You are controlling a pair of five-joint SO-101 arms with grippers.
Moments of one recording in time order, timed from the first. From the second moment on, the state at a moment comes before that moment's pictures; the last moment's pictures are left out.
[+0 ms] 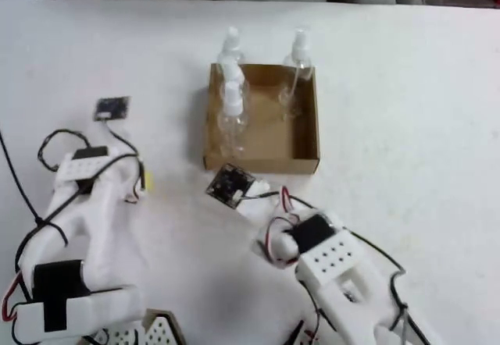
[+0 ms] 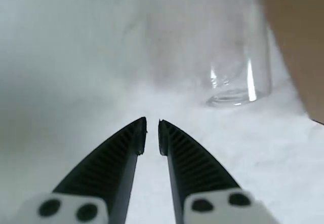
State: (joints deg) left arm -14.8 -8.3 47.2 50.3 2.2; right arm -34.4 -49.2 65.7 59.8 27.6
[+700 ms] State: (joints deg) left arm -15.3 -8.3 47.2 49.9 3.1; right arm -23.2 -36.6 65.6 33.0 27.4
